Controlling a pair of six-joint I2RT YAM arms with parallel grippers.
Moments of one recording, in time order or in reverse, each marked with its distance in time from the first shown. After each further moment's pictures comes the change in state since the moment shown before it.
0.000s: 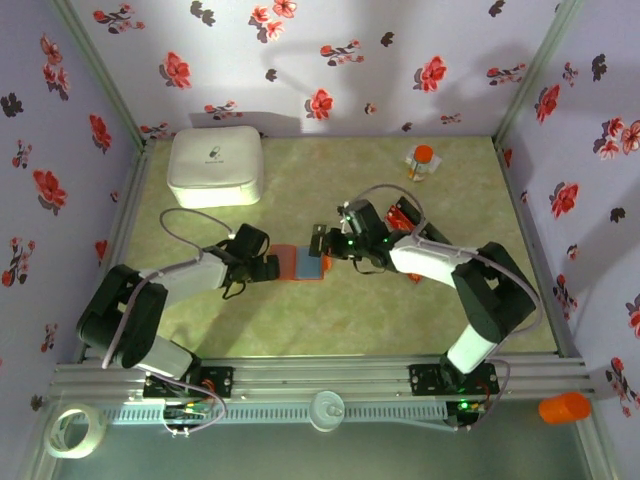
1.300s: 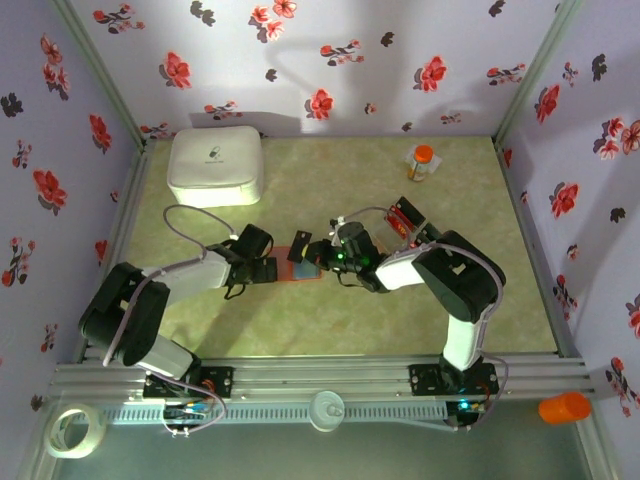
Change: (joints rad) left arm -0.023 0.006 0.013 -0.045 -0.052 0.002; right arm 0.075 0.172 -0.110 0.469 -0.015 0.192
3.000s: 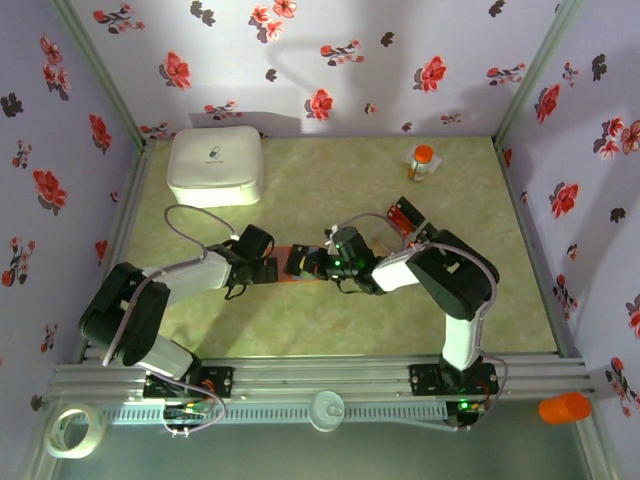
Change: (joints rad) left arm -0.007 0.000 0.000 0.001 -0.004 0.000; right arm 0.023 0.035 0.018 -0.090 -0.066 -0.008
